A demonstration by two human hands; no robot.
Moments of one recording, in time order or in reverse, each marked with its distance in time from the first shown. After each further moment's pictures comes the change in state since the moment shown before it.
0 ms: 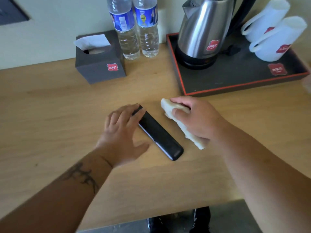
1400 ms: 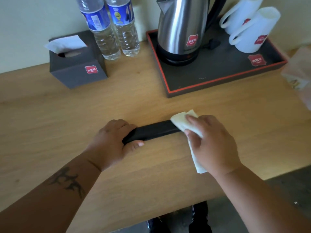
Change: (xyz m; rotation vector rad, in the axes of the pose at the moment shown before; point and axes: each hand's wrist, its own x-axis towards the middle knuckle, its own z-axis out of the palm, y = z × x) left_hand 0.016 -0.006 0.005 -0.135 -0.156 0.161; right_hand -0.072 0.058 0.017 -0.411 0.452 -0.105
